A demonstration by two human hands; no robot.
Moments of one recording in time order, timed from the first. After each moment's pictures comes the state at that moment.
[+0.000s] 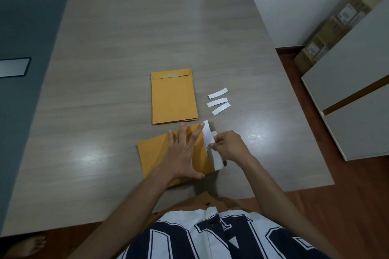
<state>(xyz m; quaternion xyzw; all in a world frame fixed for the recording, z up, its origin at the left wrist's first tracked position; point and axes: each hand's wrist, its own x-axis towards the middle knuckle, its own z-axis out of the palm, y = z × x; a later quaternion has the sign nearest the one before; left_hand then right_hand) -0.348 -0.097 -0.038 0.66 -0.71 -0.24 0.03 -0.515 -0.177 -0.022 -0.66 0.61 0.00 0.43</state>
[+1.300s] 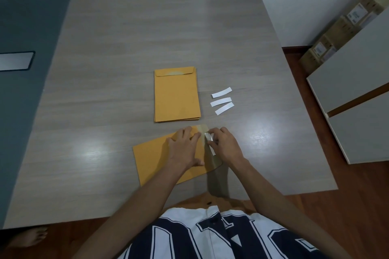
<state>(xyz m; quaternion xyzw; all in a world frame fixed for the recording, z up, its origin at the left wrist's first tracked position) -0.361 -0.119 -0.066 0.73 -0.65 -0.19 -0.10 -0.510 -0.182 -0.071 -0.77 0.54 -0.04 0.33</state>
